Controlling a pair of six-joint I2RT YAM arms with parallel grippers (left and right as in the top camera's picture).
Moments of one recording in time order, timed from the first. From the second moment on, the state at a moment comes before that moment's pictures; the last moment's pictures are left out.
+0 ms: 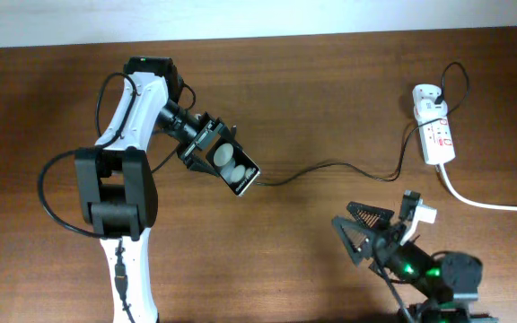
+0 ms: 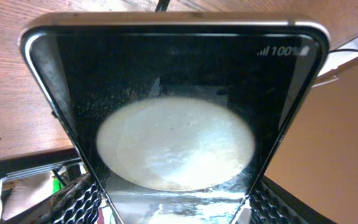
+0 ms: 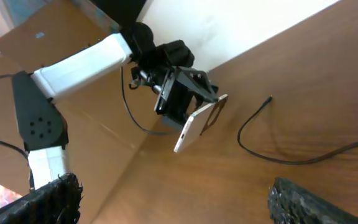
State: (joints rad) left arm -0.11 2.35 2.03 -1.68 0.81 -0.49; right arm -0.05 0.26 0.12 0.12 -0.88 0.83
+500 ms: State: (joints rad) left arm -0.11 2.35 2.04 -1.68 0.82 -0.49; right arm 0.63 1.66 0.83 0.35 -0.35 0.71
